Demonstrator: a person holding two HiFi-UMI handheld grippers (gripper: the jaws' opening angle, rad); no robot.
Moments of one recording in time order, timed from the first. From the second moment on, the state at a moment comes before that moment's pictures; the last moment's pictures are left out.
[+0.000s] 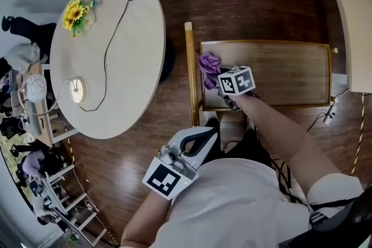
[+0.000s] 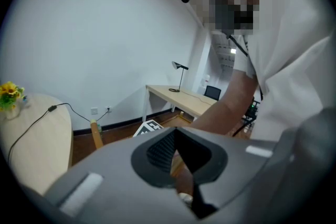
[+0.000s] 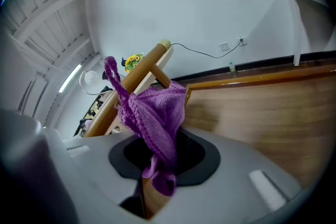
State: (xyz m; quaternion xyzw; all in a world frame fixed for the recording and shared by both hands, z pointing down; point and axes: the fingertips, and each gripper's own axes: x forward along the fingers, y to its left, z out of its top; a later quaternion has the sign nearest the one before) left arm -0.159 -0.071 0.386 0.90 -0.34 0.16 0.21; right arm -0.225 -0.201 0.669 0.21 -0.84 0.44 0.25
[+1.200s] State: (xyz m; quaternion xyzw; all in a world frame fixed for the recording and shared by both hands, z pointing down) left arm -0.049 -0.076 0.383 0.93 -0.26 0.16 0.21; right arm 0.211 -0.264 0.717 0.45 -0.72 0.39 0.35
